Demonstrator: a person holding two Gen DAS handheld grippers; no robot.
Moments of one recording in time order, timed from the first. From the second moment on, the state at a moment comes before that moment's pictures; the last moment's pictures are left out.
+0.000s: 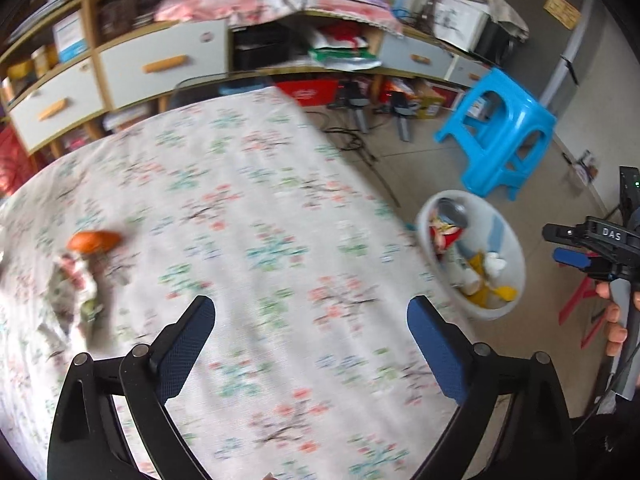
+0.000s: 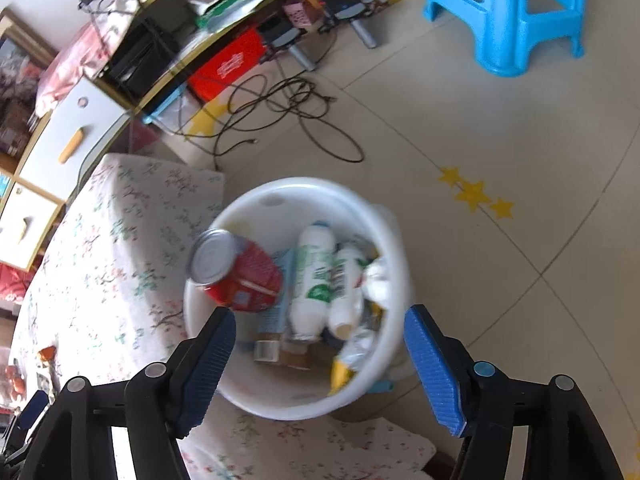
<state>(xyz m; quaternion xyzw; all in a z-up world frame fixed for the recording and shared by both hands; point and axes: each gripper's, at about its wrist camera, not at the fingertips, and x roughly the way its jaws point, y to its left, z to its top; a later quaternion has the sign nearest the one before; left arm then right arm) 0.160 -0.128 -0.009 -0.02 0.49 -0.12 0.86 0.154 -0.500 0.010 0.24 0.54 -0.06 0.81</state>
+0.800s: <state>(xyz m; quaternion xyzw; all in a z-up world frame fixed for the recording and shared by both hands) 0.200 0.058 -0.076 0.00 0.57 -0.01 0.82 0.197 -0.366 -0.009 0.16 0.58 0.00 0.80</state>
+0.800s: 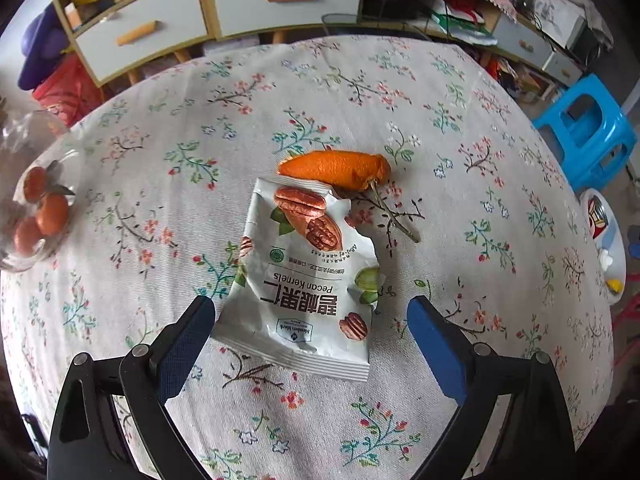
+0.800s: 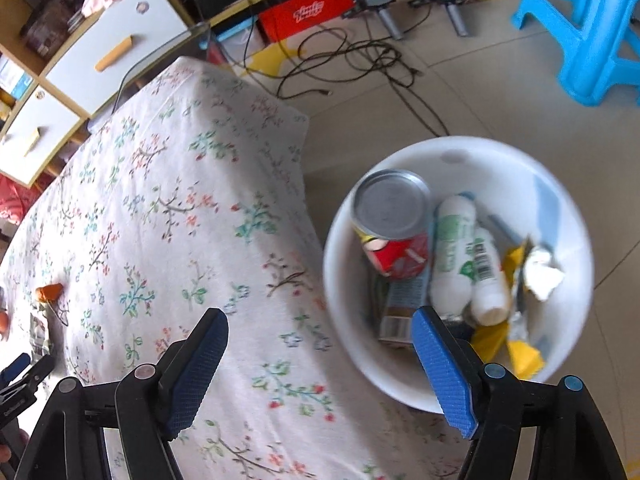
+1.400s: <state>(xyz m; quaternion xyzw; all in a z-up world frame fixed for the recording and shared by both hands) 0.180 0.086 -0.054 -0.06 0.56 -0.03 0.83 0.213 -0.263 -0.023 0.11 0.60 0.05 0.79</state>
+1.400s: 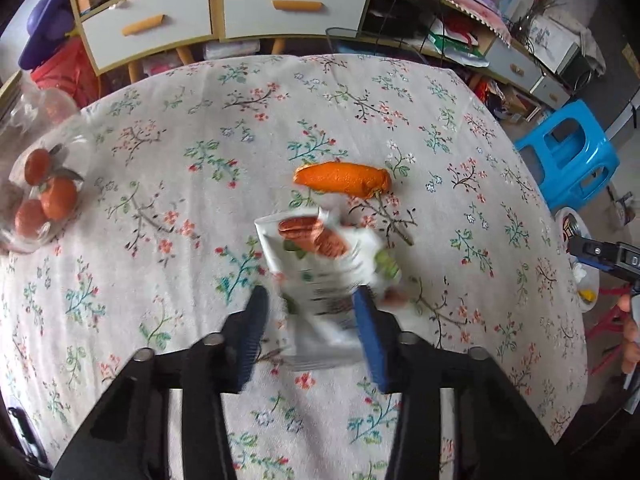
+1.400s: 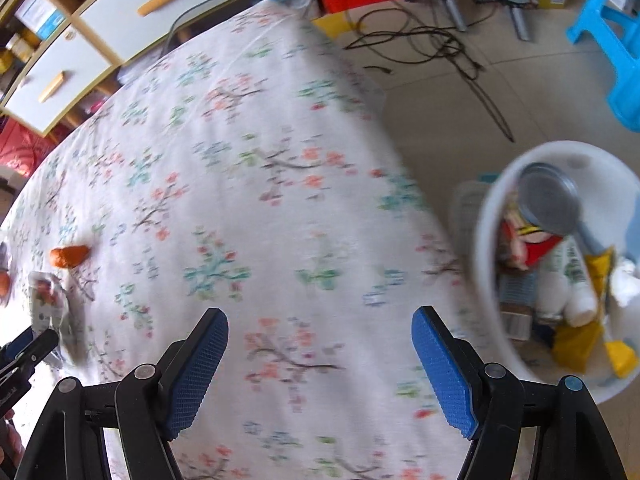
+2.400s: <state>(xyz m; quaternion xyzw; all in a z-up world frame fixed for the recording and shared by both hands) 0.116 0.195 -0.044 -0.24 0.56 0.05 0.79 0.247 -0.053 -0.064 0.10 0.57 0.22 0.78</state>
